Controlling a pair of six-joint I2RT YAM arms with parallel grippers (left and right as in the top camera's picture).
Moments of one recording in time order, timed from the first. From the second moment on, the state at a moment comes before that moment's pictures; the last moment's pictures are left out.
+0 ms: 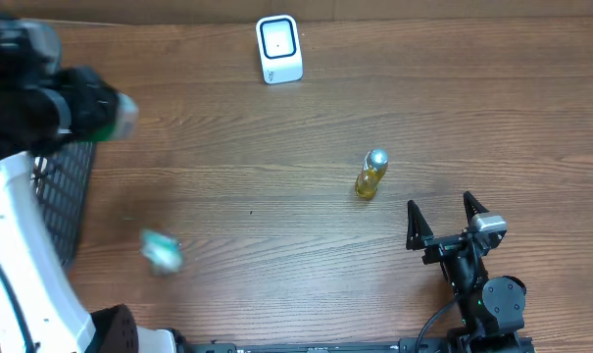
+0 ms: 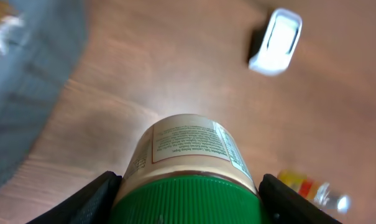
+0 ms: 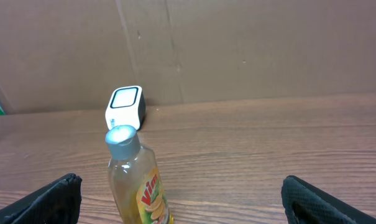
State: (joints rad) left arm 0.19 1.62 2.19 -1.62 0.19 -0.27; right arm 0.15 0.01 0.02 -0.03 -0.04 0.15
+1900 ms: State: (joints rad) left arm -0.69 1.71 1.21 -0.88 -0.07 -1.27; right arm 0.15 0.01 0.02 -0.03 -0.04 0.15
